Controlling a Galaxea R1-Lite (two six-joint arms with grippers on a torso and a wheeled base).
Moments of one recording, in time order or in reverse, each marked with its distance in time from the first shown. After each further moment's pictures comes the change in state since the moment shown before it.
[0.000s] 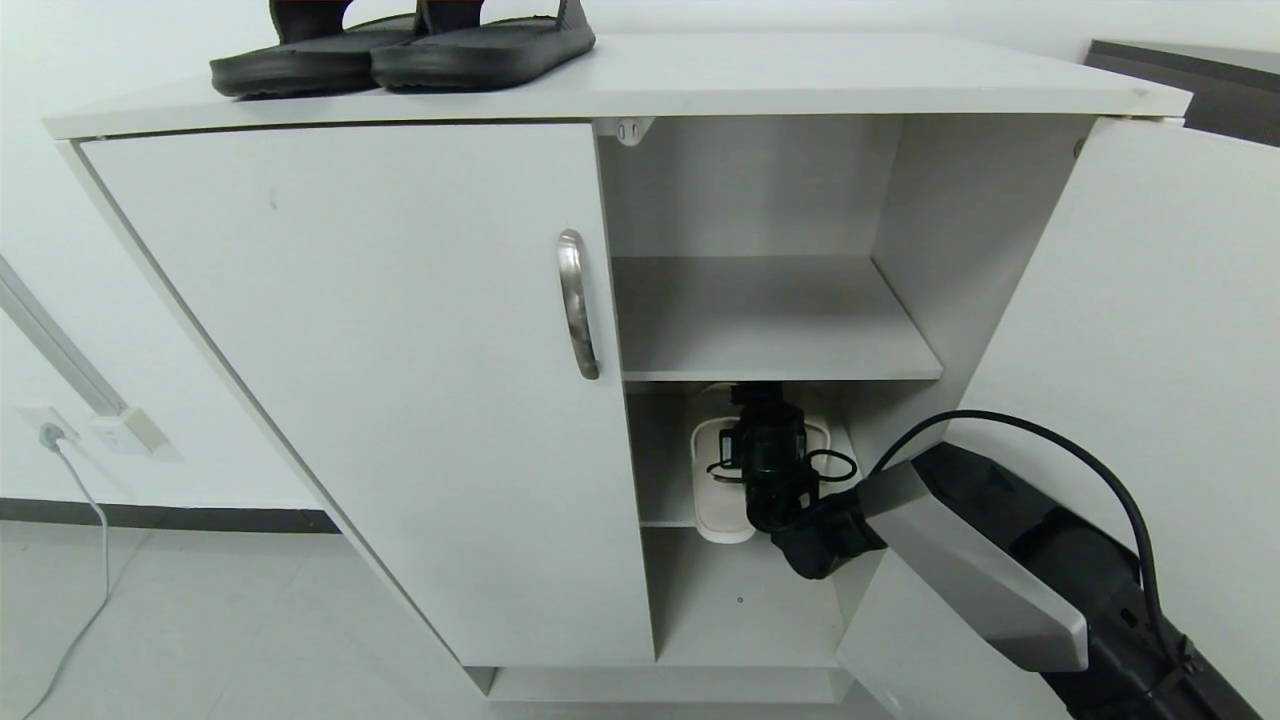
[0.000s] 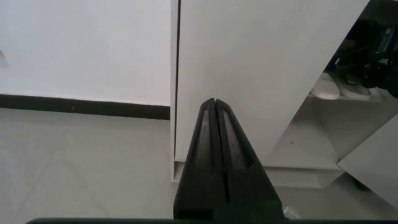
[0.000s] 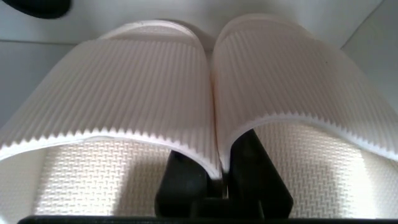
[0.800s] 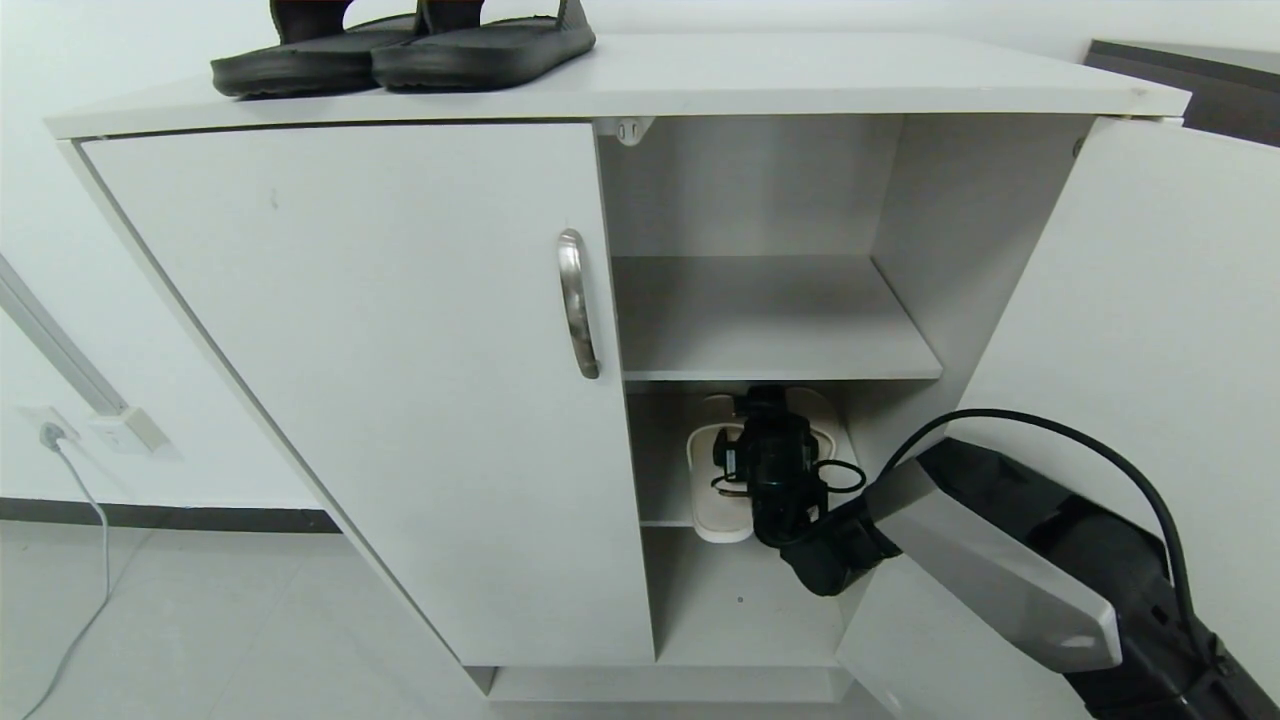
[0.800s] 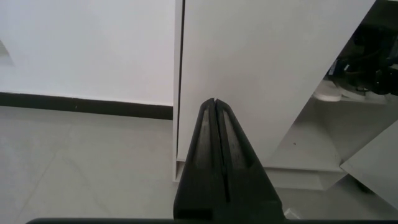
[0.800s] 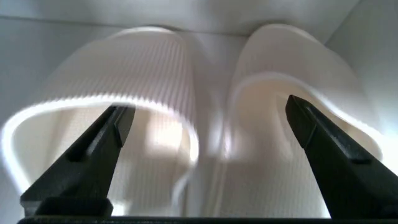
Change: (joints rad) left arm -0.001 0.000 0.000 0.000 0.015 -0.001; right arm 0.021 -0.075 0.177 -0.061 -0.003 -0.002
